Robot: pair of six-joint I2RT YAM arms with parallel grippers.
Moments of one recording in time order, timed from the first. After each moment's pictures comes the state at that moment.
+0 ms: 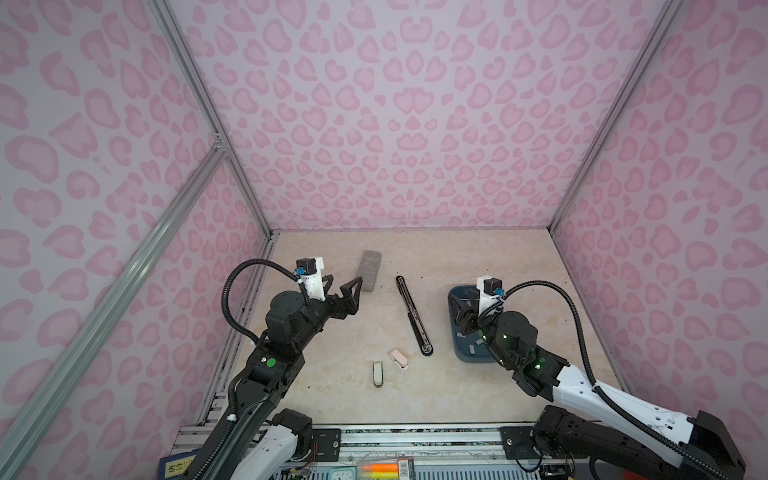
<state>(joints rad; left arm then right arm) -0.38 0.77 0.75 -0.11 0.12 -0.33 0.75 0.95 0.52 0.27 0.33 0.30</state>
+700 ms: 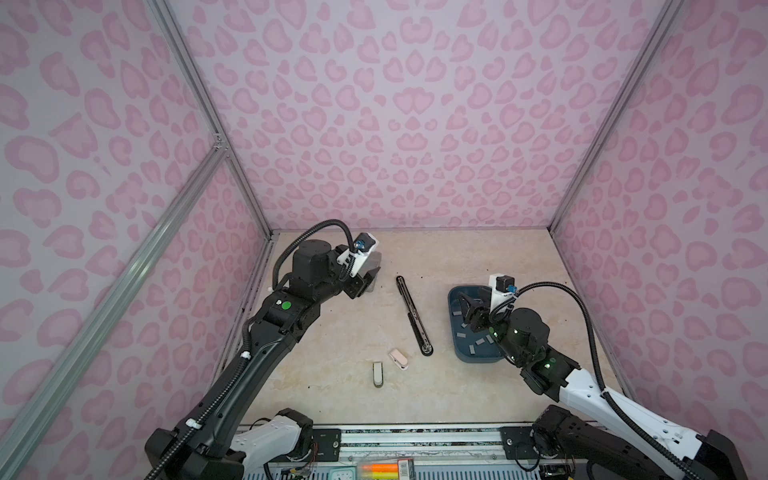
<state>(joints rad) -0.45 1.15 1.19 -0.50 0.19 0.51 0.65 0.88 0.49 0.22 0.22 0.33</state>
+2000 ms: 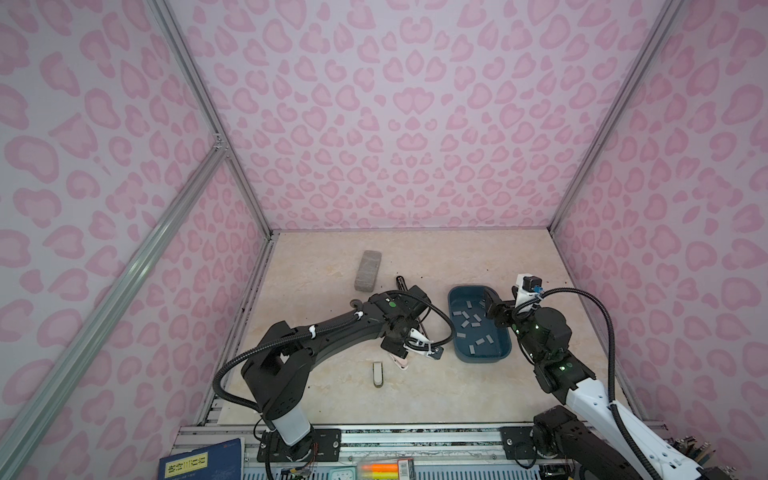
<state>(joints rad) -0.87 1.72 1.25 -0.85 -0.01 1.21 0.36 0.77 0.41 0.19 0.13 0.24</state>
